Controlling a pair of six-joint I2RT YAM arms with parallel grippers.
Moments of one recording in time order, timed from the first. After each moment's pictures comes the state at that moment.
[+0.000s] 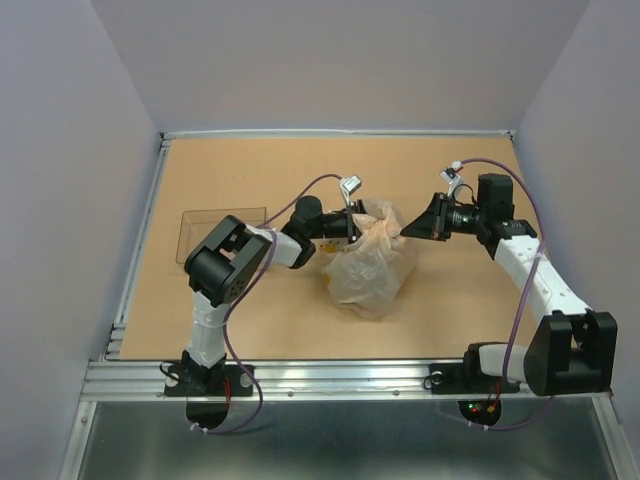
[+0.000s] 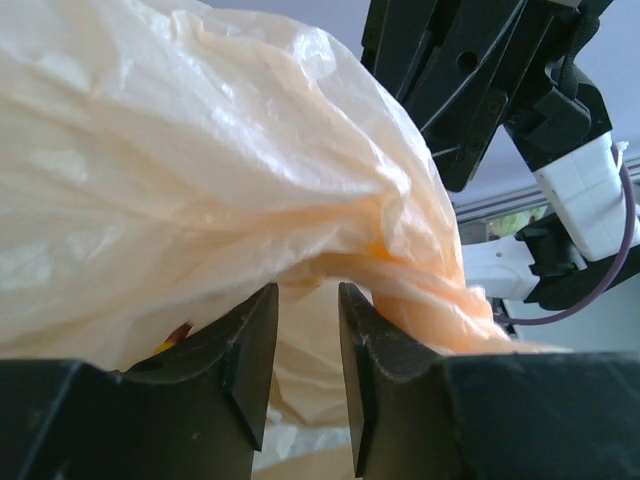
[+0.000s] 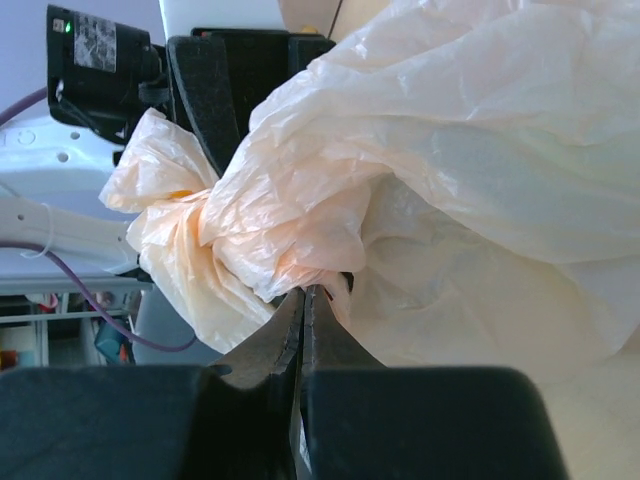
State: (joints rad) left arm -0.69 2.03 1.02 1.16 0.88 -1.35; right arm 0.03 1.26 0.90 -0.31 -1.00 0.39
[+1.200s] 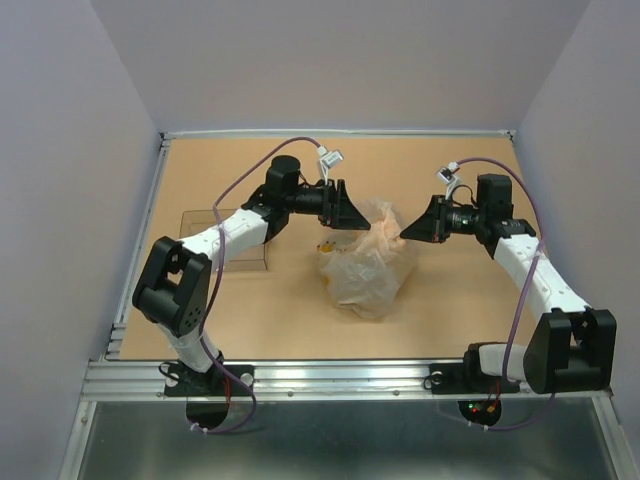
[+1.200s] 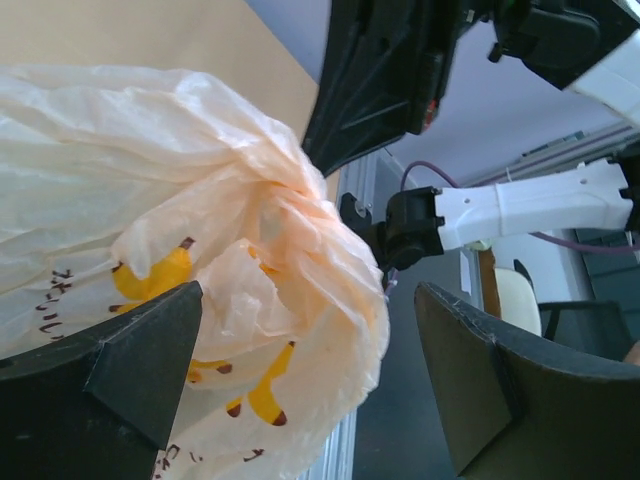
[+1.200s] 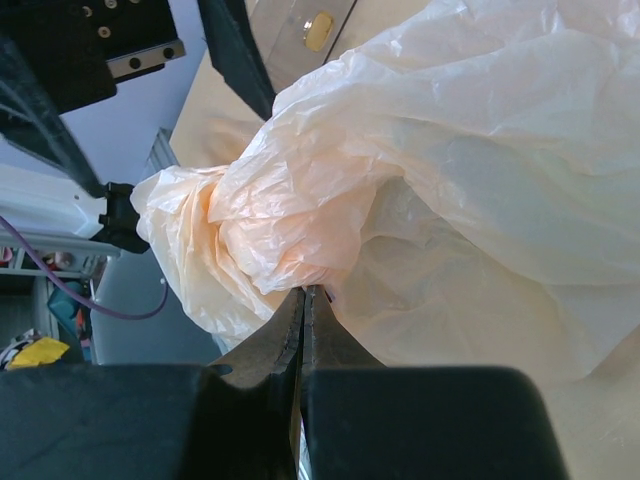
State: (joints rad) left arm -0.53 1.66 1.12 0.30 1.01 -0.66; right arm 0.03 1.26 0.90 -0.31 -1.05 0.23
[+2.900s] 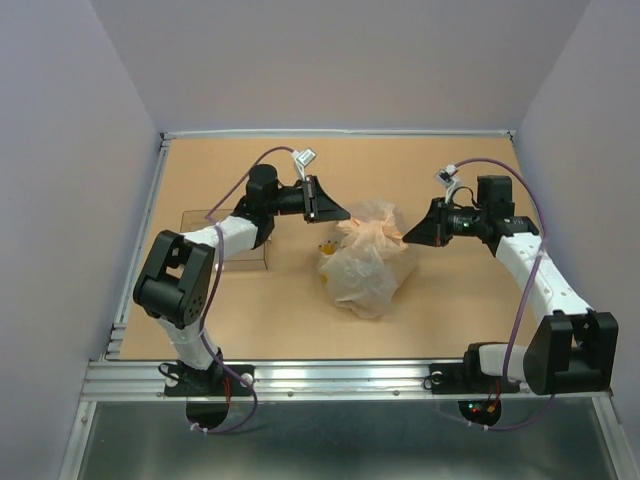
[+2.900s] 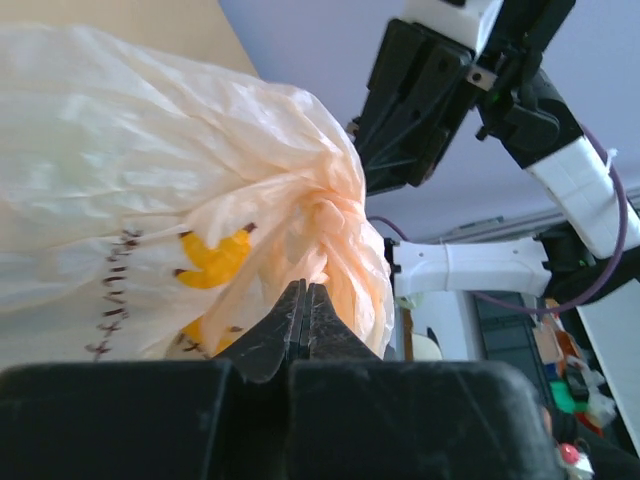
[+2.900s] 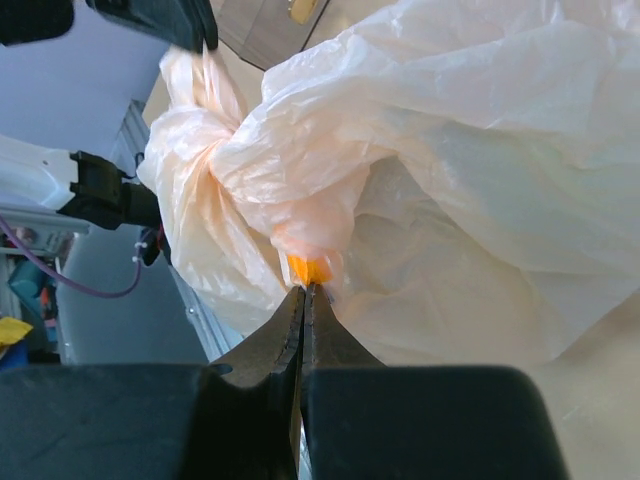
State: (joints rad) left arm -0.45 1.72 0.96 0.71 1.01 -1.06; right arm 0.03 1.25 0.92 -0.42 -1.04 0.11
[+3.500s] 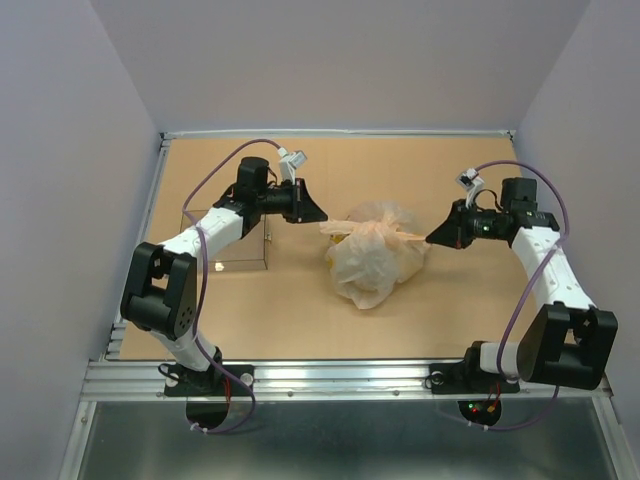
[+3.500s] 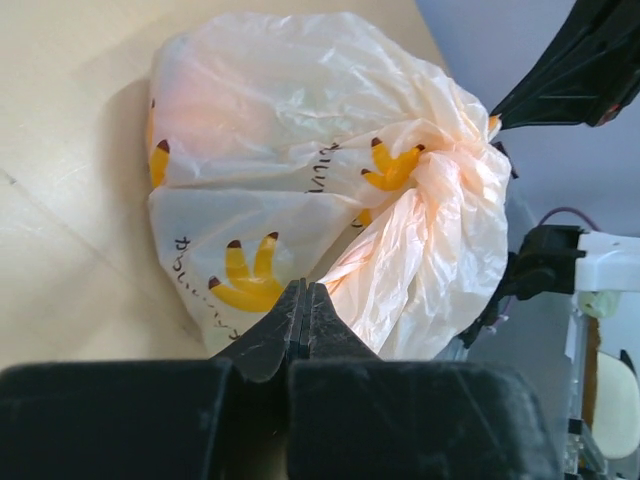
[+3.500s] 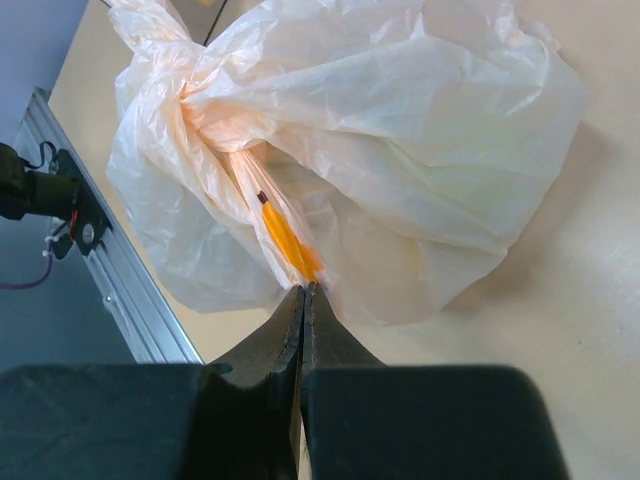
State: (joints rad) left arm -0.34 1.62 1.07 0.06 0.85 -0.42; right arm -0.16 1.27 0.99 -0.71 -0.96 -0.28
